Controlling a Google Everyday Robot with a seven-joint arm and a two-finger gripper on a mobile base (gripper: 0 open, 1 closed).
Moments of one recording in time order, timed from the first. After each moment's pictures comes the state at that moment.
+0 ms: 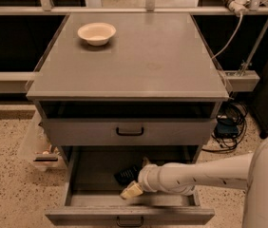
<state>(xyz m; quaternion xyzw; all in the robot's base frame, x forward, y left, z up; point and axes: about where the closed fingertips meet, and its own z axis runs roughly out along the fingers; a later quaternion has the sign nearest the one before) 0.531 -0.012 0.419 -0.46 0.81 0.14 0.34</state>
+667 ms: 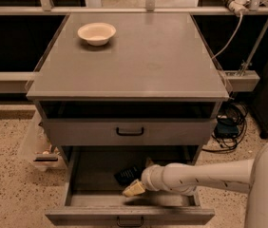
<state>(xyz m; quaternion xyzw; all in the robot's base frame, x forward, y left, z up) 0.546 -0.025 0.397 -0.43 0.82 0.15 0.35</state>
